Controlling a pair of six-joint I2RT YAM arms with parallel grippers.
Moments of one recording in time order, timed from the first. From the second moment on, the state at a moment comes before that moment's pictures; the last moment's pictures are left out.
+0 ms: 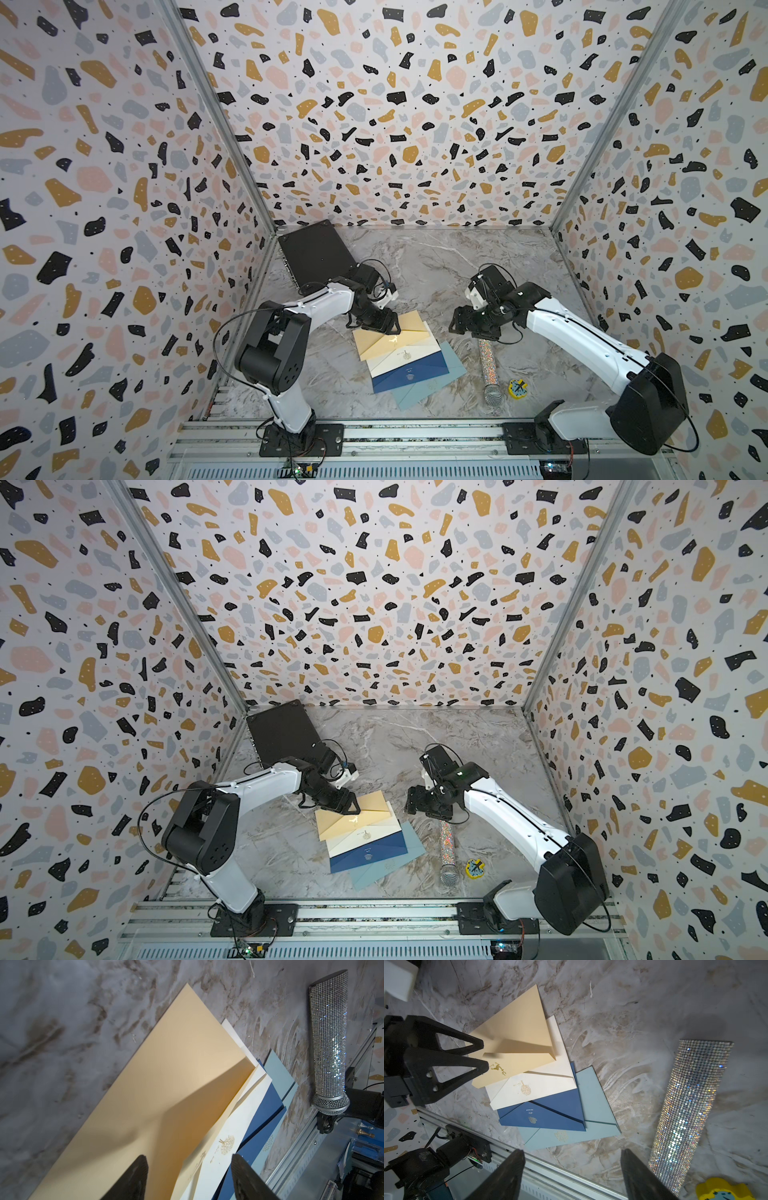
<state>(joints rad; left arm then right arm) -0.45 1.74 1.08 -0.68 0.54 0.00 0.59 1.35 1.08 -0.92 -0.29 0.63</state>
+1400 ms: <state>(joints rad) -0.53 1.87 2.03 -1.14 0.03 -0.86 0.77 1.16 0.93 -0.30 0.05 0.28</state>
